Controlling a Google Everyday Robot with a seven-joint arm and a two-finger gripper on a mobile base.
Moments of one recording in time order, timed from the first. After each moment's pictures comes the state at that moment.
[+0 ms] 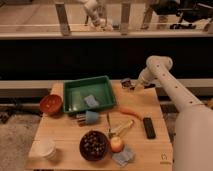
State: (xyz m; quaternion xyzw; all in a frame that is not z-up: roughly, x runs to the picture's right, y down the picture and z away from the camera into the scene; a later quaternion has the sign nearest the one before) arm 0.229 -0.028 0.931 -0.22 -0.08 0.16 0.96
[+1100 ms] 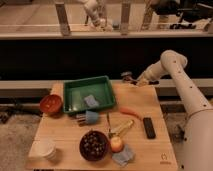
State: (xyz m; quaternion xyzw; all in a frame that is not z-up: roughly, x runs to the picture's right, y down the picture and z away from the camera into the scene) arm 0.232 -0.062 0.877 -0.20 -0.19 0.21 0.94
